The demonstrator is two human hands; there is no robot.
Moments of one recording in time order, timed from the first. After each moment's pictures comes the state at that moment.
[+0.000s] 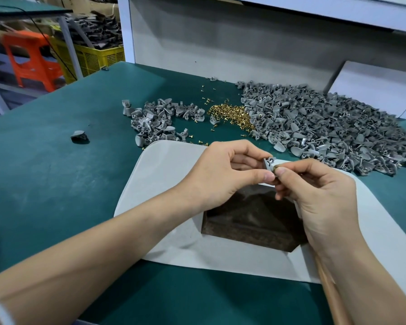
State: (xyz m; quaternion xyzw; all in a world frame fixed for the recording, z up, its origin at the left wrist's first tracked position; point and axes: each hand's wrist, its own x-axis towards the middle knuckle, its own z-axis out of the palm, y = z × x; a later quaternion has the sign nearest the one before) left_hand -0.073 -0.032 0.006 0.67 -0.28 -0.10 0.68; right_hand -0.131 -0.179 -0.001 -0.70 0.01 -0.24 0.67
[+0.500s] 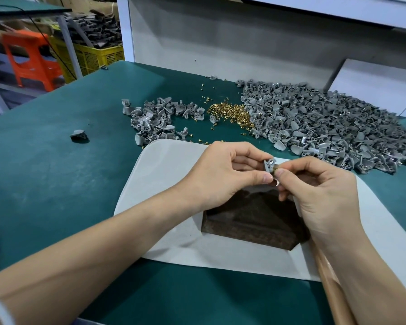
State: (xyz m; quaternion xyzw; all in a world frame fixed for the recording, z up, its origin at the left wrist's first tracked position) left_hand -0.074 -0.032 0.006 0.67 -0.30 -0.11 0.67; right_hand -0.131 -0.182 0.004 -0.76 0.00 -0.24 0.61
